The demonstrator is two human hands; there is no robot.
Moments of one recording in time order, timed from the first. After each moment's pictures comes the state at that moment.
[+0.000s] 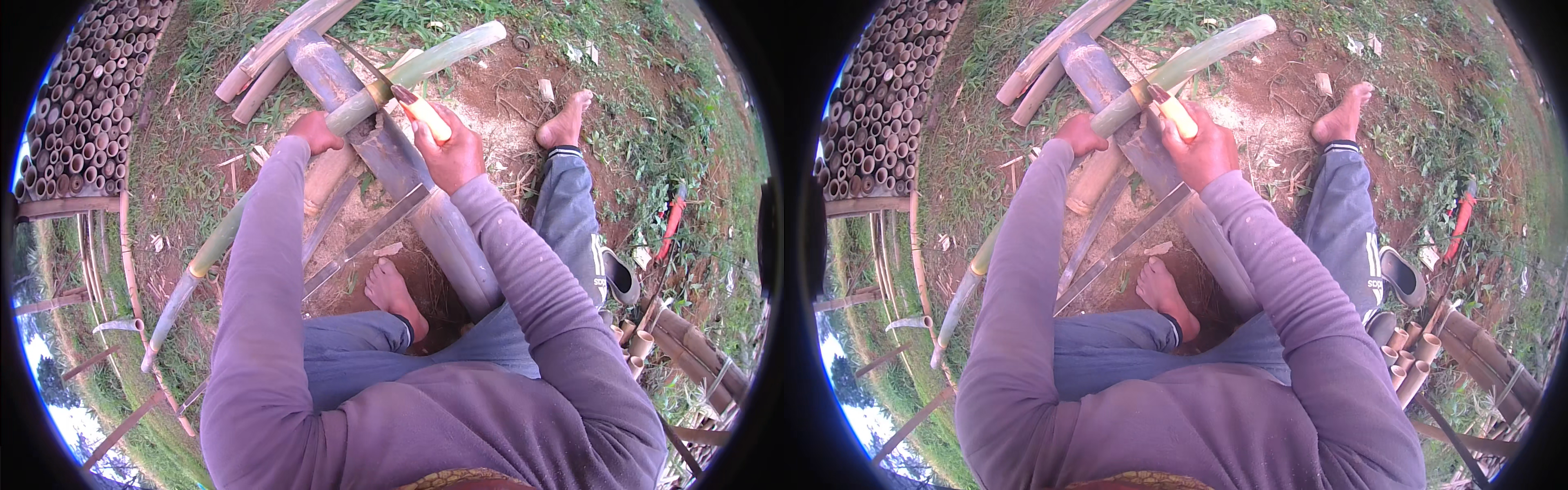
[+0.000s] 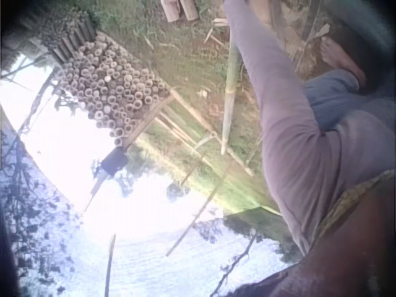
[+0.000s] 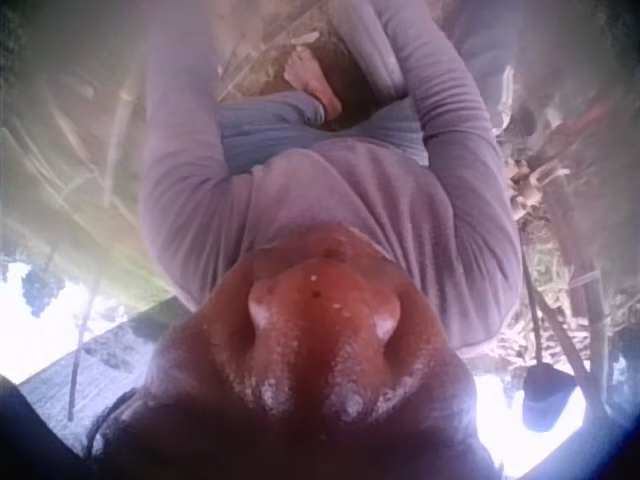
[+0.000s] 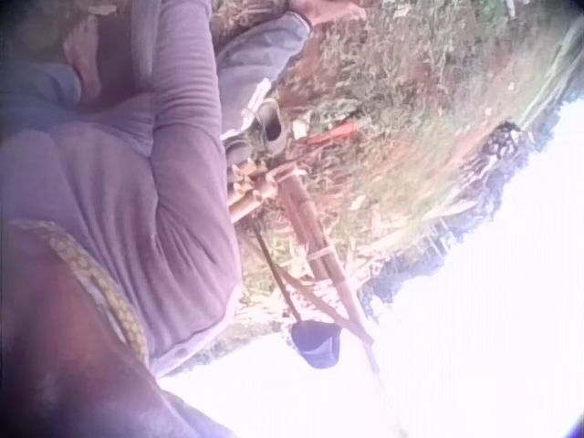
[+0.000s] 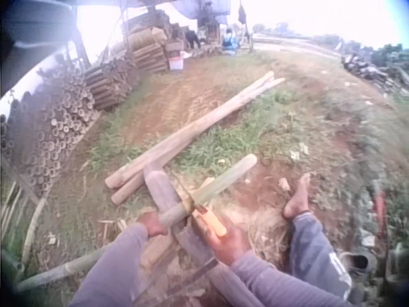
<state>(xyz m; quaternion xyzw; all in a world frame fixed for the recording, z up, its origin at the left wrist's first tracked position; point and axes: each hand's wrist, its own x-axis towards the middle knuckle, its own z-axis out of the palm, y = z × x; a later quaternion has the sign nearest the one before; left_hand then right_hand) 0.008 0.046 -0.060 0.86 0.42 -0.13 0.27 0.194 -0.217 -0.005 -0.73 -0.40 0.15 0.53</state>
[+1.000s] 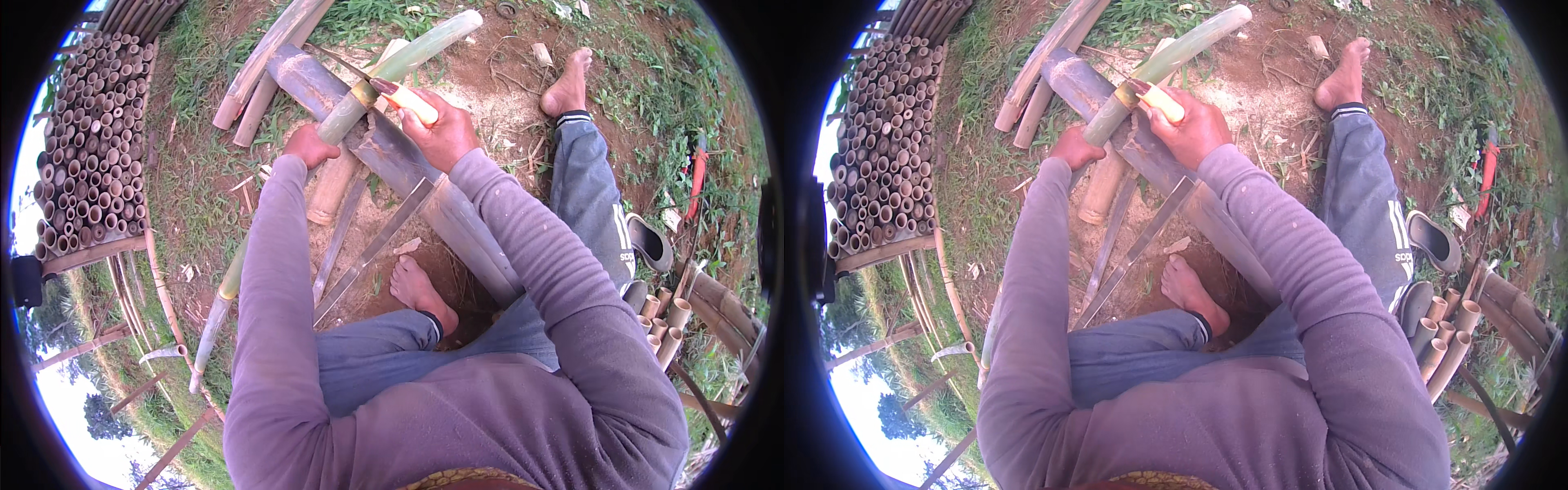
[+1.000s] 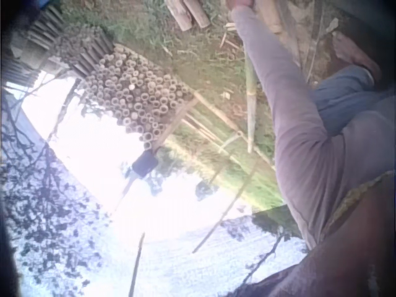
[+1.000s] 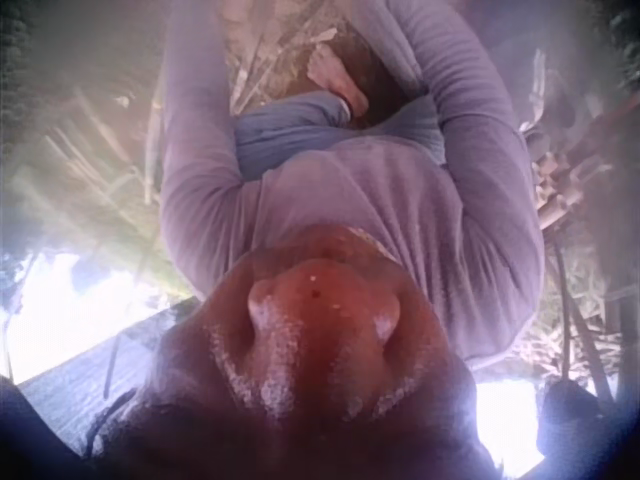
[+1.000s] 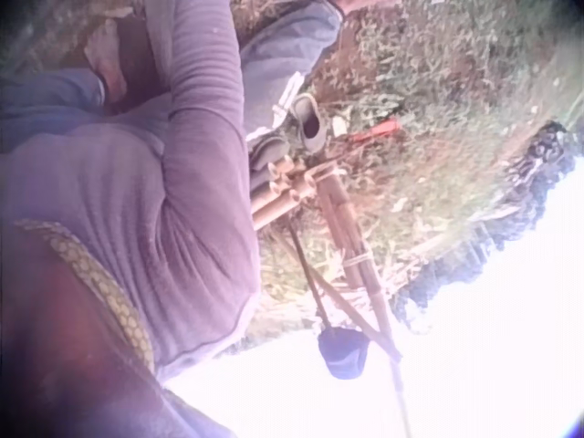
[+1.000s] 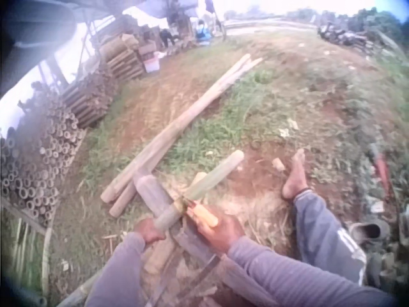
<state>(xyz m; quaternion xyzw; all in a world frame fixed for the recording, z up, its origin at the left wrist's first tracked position) 0.017 0.043 -0.052 0.84 0.42 -0.15 0.29 0.211 -0.214 -0.027 -0.73 -0.36 0.21 0.55</state>
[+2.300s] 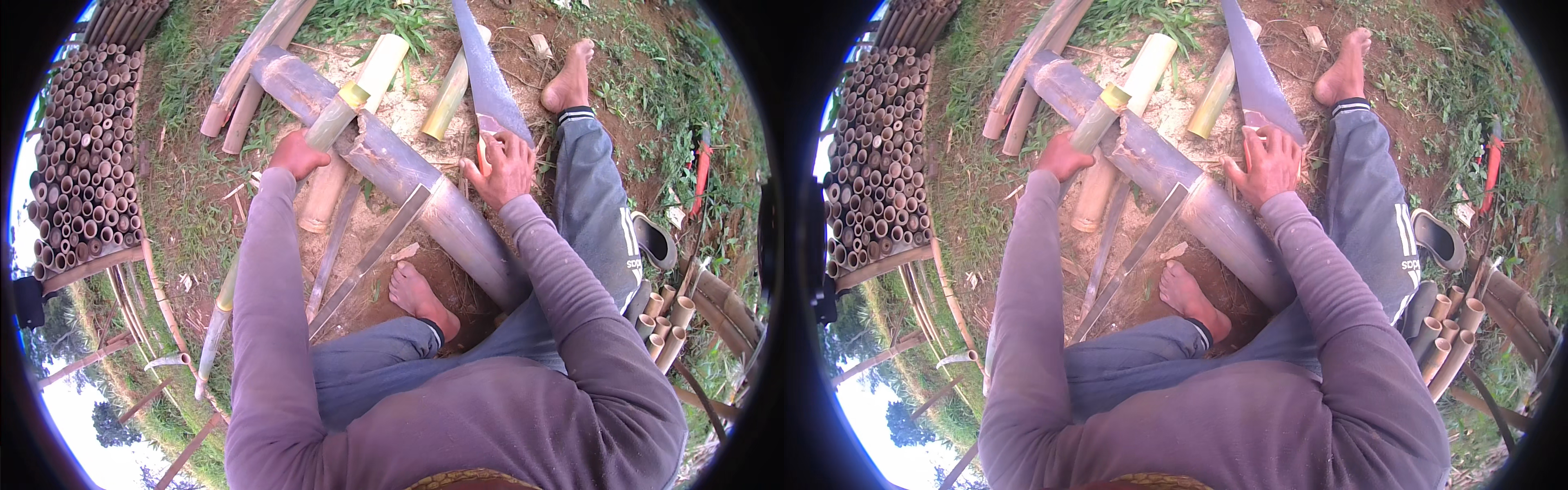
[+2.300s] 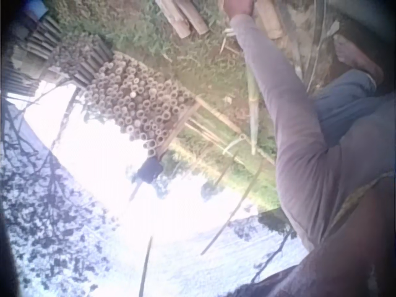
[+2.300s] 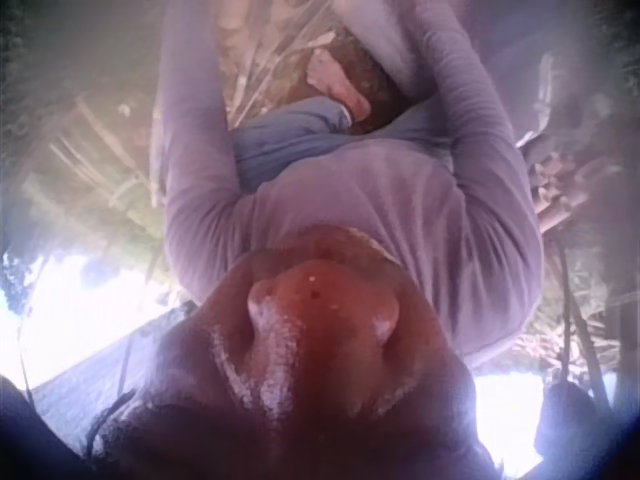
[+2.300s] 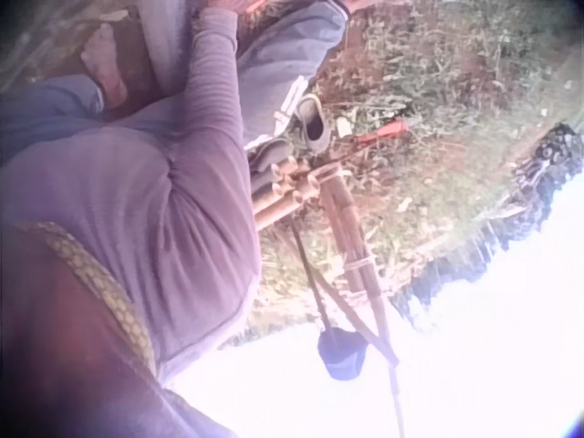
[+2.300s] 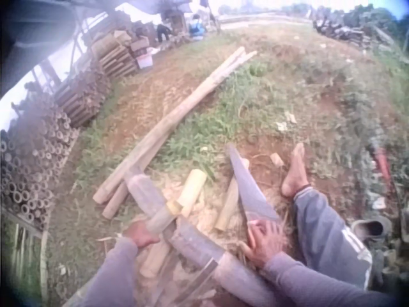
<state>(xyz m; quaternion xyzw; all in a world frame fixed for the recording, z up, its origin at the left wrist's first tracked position) 0.014 0.038 -0.051 0.85 0.44 -0.14 0.28 0.246 -0.303 -0.119 -0.86 -0.44 -0.06 0.26</state>
